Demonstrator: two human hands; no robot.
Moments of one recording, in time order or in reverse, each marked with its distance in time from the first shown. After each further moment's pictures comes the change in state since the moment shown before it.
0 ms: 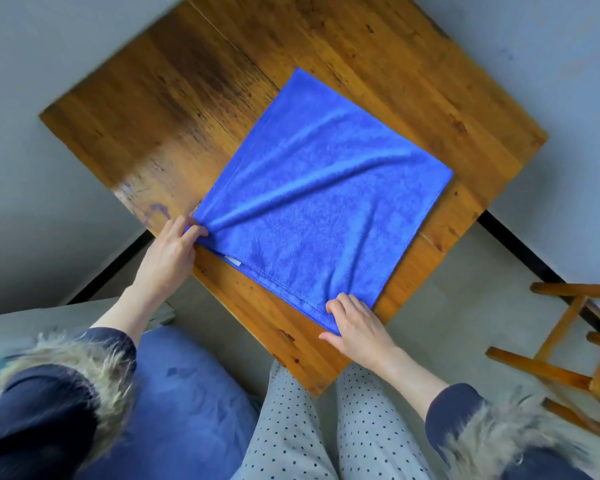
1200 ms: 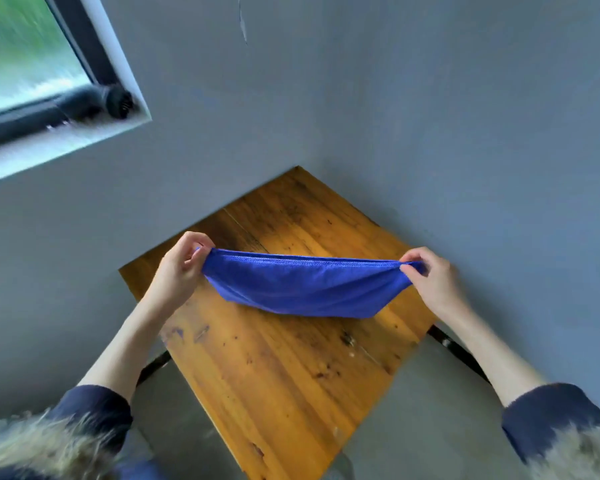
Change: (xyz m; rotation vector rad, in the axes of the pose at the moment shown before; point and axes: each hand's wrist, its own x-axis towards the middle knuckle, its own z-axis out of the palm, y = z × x) left_hand 0.064 0.147 -0.207 -0.540 0.436 -0.110; right_hand -0.037 0.089 -0.298 0.552 0.828 0.144
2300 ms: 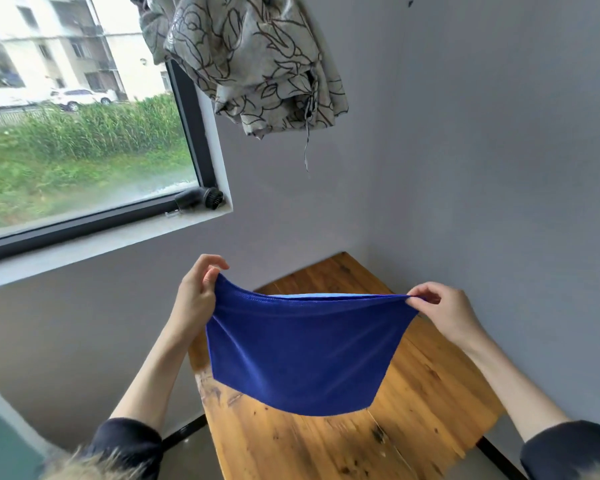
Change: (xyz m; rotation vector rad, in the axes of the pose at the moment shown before) left_hand 0.003 0.088 -0.069 -0.018 0.353 -0.035; right_hand 0.059 -0.079 -0.031 0.211 -0.068 -0.214
